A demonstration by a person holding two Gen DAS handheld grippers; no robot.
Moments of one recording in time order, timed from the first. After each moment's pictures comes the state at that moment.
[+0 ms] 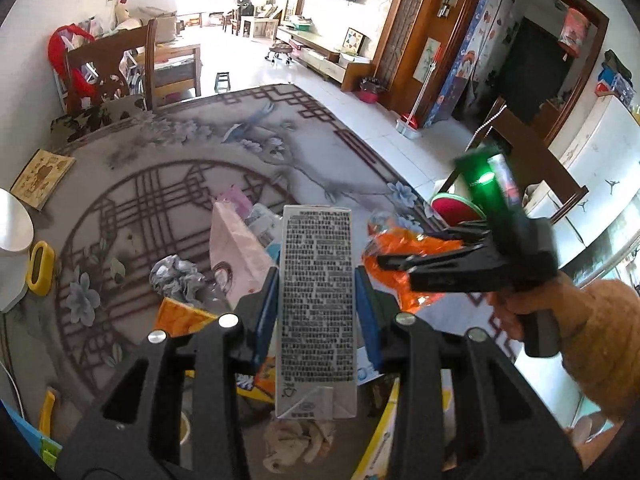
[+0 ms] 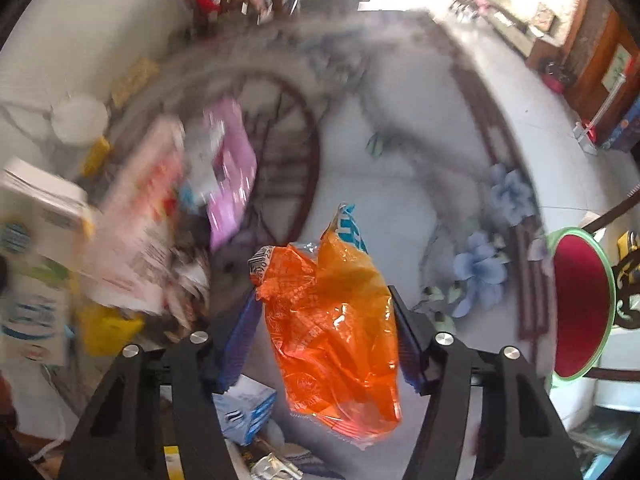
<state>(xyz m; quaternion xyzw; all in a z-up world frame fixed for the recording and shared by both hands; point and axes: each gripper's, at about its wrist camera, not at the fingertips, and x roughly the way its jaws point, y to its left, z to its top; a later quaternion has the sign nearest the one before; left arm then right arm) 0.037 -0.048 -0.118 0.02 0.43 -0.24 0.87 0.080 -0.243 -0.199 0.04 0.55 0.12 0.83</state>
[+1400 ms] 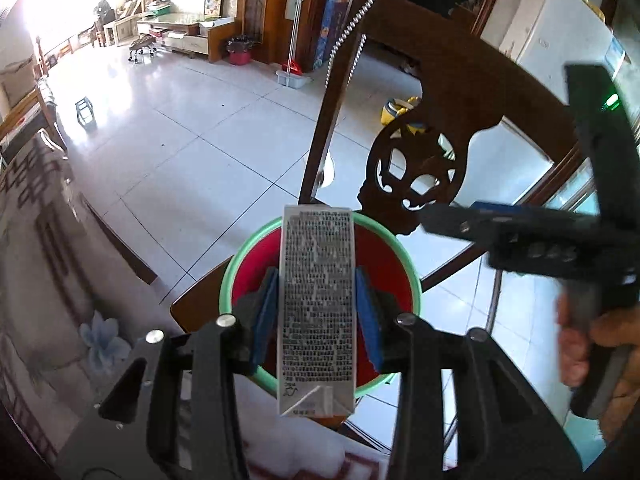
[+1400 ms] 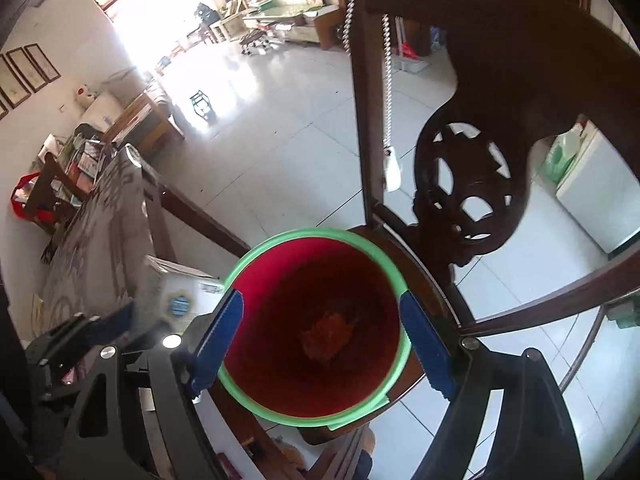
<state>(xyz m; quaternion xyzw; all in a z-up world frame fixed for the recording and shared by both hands) 0.122 -0.498 -0.235 0.15 0.45 -0.41 0.78 0.041 -0.652 -0.213 0.24 0.48 -0.15 0.83</state>
